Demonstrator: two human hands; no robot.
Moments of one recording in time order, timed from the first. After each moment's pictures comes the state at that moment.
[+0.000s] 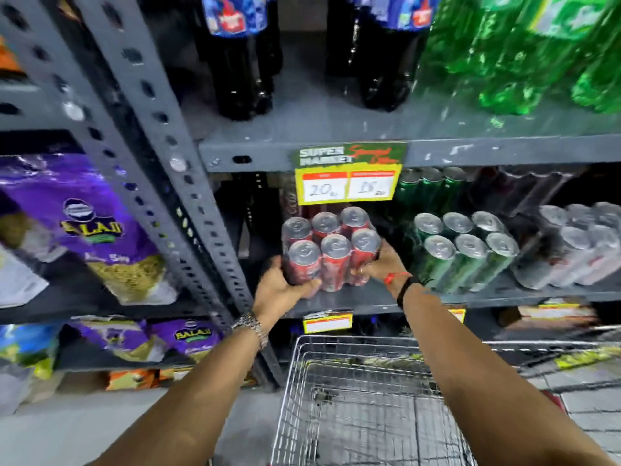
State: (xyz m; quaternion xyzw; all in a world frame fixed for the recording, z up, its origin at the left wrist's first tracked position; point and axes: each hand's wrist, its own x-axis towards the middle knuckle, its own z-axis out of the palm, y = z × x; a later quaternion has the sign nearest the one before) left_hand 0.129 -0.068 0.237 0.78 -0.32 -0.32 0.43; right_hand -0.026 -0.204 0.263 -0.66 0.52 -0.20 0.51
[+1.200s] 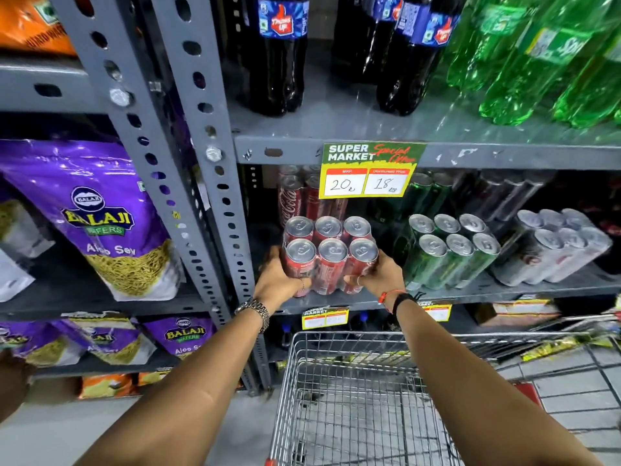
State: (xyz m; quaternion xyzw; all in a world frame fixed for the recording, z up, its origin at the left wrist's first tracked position) left_hand 0.146 -0.066 0.246 0.78 -0.37 -0.31 0.40; right_hand -0.031 -0.167 0.257 -0.70 0.59 -0.17 0.37
